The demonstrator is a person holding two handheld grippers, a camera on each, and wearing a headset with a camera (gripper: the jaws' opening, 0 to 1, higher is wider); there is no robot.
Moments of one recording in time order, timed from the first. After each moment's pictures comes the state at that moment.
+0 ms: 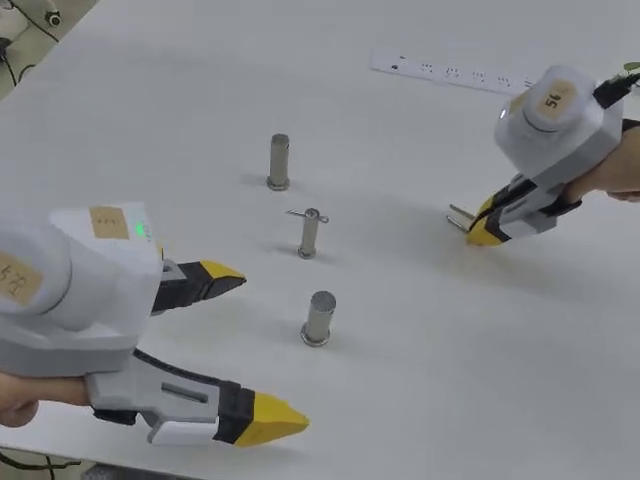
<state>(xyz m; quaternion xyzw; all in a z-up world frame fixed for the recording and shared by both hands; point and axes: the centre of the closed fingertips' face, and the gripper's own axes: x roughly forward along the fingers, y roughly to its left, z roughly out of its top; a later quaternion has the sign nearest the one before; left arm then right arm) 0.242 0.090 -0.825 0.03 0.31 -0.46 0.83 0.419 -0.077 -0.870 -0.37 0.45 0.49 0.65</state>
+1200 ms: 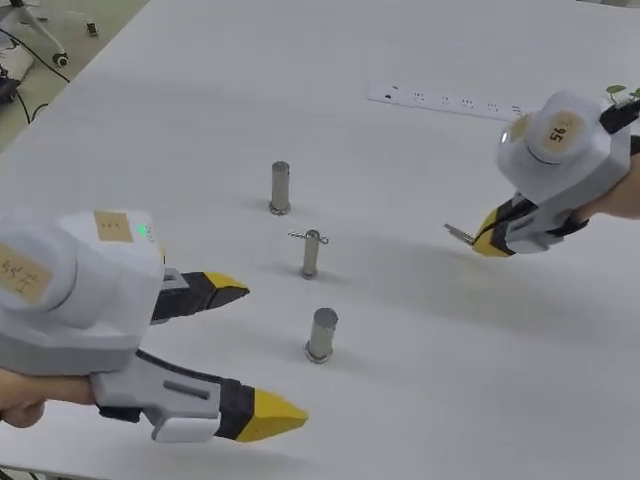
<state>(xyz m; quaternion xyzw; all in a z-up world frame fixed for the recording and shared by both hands) 0.249 0.094 -0.811 0.05 0.30 -0.46 0.83 0.409 -0.078 -0.836 -0.42 0.39 0.48 0.66</state>
